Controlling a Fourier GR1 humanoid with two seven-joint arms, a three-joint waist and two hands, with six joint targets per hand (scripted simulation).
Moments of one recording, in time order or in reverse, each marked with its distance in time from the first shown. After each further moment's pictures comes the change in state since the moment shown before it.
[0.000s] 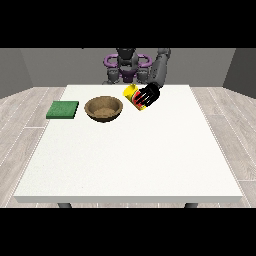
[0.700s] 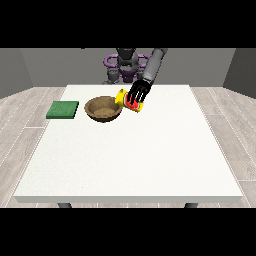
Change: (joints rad) left arm -0.215 0.010 -0.215 0.173 -0.402 0.245 0.414; right arm -0.029 0.015 0.003 0.102 0.020 0.025 -0.066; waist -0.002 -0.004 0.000
